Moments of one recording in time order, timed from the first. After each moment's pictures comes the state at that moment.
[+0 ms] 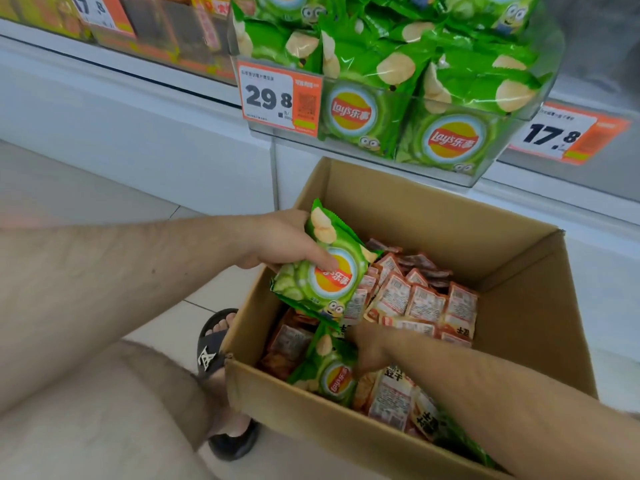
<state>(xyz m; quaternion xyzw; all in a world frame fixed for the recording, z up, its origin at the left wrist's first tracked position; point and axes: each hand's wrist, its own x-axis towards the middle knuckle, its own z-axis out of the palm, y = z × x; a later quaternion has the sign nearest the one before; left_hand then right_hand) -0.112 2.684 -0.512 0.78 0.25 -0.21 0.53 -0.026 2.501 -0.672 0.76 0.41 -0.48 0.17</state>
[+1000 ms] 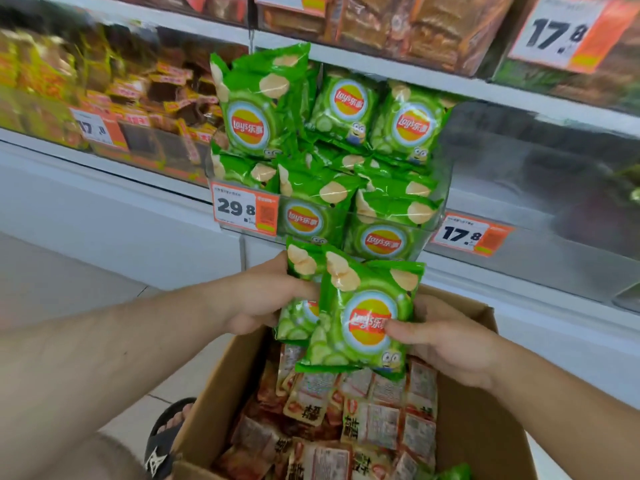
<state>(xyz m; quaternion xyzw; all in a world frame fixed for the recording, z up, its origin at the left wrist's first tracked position) -0.087 2.660 -0.465 0.66 0.20 -0.06 0.72 0.033 2.437 -0.459 0.63 0.28 -0.50 -0.53</state>
